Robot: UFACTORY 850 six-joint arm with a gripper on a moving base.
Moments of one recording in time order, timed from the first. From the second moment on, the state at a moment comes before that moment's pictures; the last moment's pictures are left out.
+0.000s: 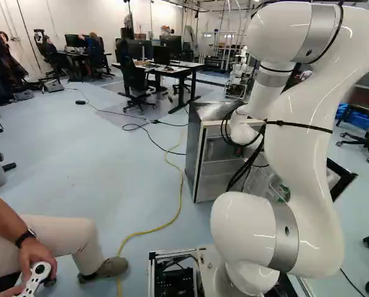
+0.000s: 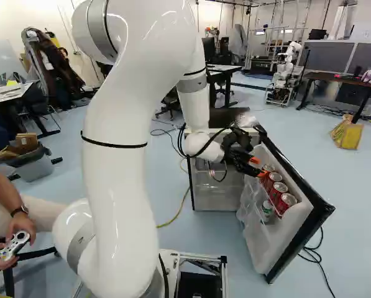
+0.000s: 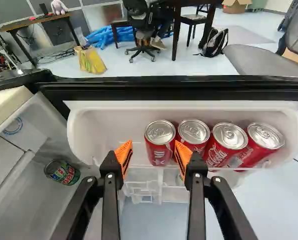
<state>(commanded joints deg) -23.6 -27.8 -40.1 59.7 54.7 -8.4</state>
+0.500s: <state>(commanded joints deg) -24.7 -28.8 -41.5 59.7 54.2 -8.4</state>
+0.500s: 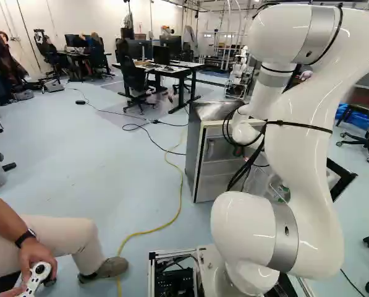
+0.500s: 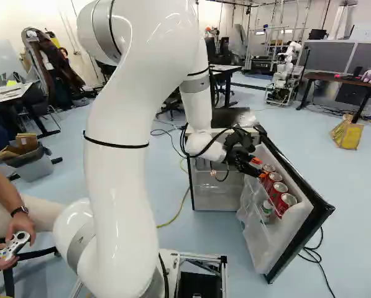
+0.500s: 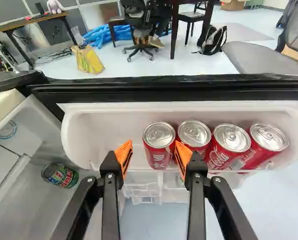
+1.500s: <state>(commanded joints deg) -24.5 -29.6 -42.7 59.7 54.1 -8.4</state>
